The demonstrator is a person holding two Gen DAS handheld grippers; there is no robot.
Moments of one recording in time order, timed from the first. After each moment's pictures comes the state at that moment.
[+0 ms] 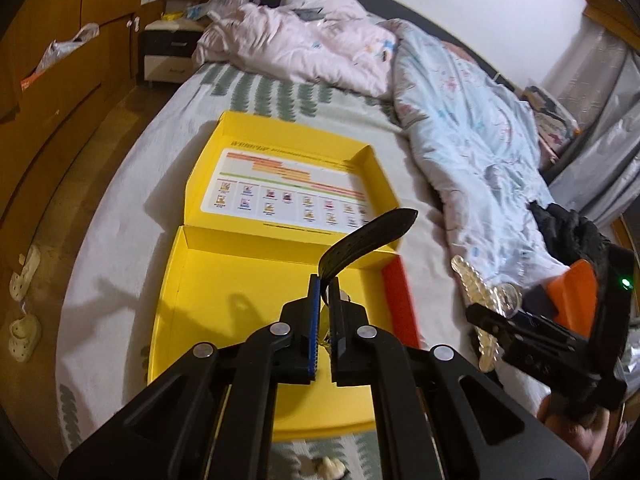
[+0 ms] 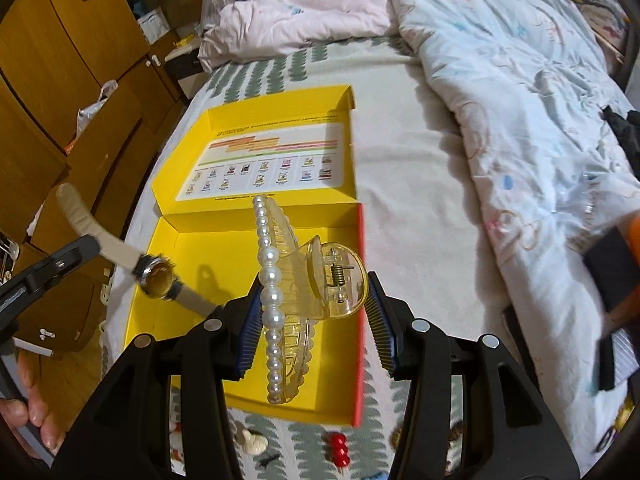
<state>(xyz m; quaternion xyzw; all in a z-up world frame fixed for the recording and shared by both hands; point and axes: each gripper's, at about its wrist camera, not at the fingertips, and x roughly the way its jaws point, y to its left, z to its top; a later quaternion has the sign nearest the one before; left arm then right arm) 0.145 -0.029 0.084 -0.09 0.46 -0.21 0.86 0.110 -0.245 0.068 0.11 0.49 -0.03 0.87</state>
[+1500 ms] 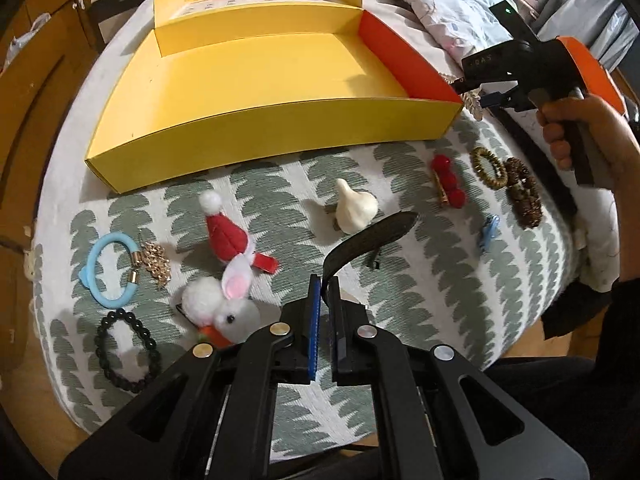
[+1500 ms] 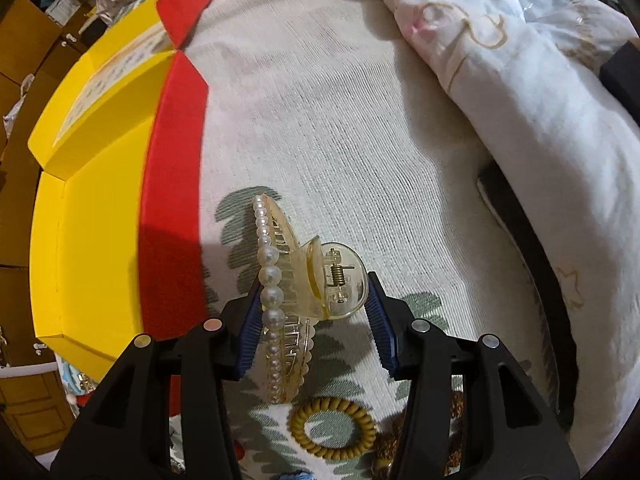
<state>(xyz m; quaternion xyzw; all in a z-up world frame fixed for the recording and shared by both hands) -0.044 -0.038 -0.065 0.07 0.56 -0.25 0.78 0.080 -0.347 -0.096 0.18 0.61 -0.10 0.76</state>
